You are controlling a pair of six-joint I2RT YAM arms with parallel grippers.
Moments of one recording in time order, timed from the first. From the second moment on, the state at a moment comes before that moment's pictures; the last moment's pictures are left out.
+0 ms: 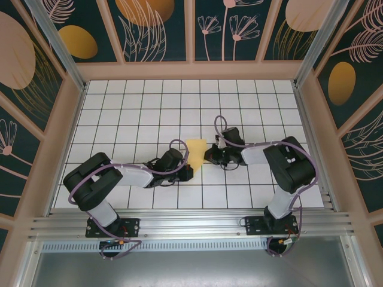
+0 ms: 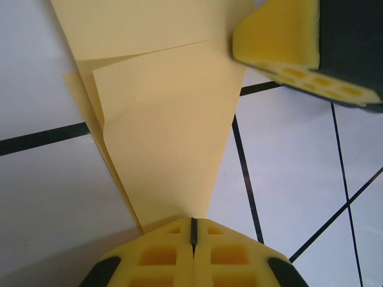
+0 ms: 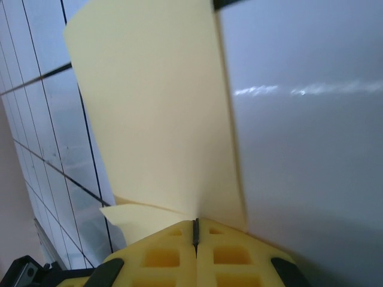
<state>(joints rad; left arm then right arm) -0.86 1.66 0.58 0.26 0.21 -0.80 0.49 1.75 0.70 0.14 -0.54 0.81</state>
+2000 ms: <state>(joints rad) -0.85 1.55 0.54 0.09 0.31 -0.77 0.56 1.80 0.74 0.18 -0.58 0.81</state>
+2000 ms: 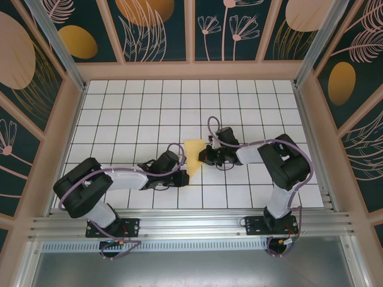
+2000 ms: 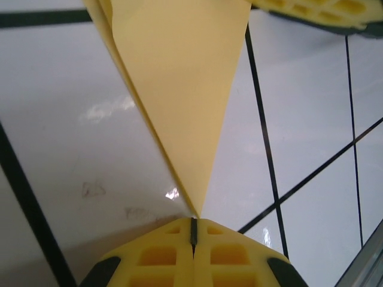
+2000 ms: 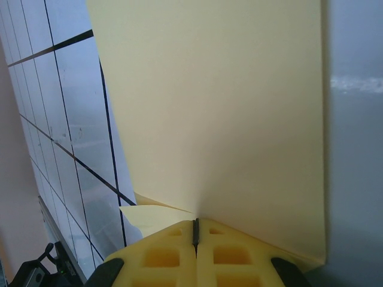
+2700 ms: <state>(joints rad) -0.81 1.66 0.76 0.02 0.22 -0.79 0.56 1.80 0.75 0.16 -0.58 0.82</state>
